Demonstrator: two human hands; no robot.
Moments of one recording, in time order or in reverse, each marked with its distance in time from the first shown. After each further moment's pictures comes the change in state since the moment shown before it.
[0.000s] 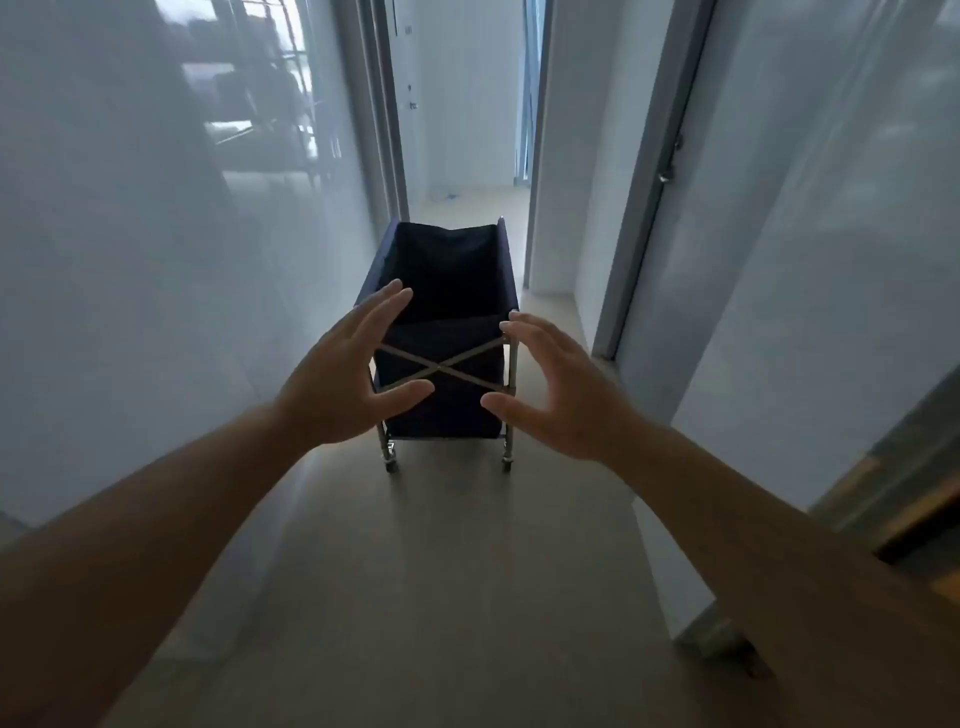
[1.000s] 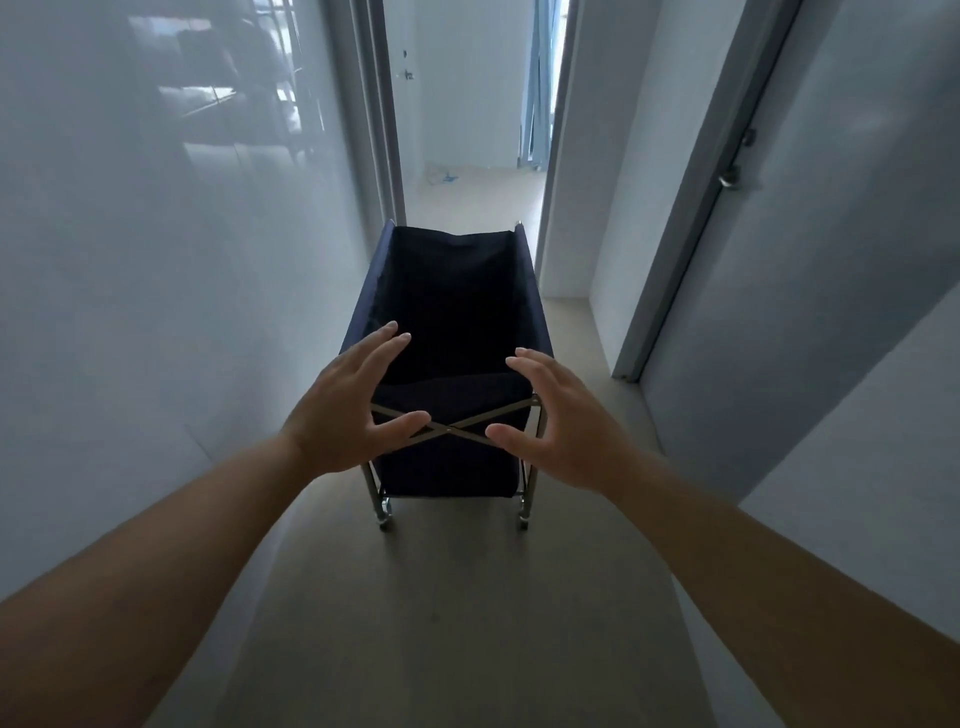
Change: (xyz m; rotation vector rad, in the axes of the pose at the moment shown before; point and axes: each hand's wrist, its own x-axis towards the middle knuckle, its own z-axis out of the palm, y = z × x) left_hand 0.180 -0.283 0.116 0.002 -0.105 -0.083; right_hand 0.263 0.186 0.119 -0.013 -0.086 0.118
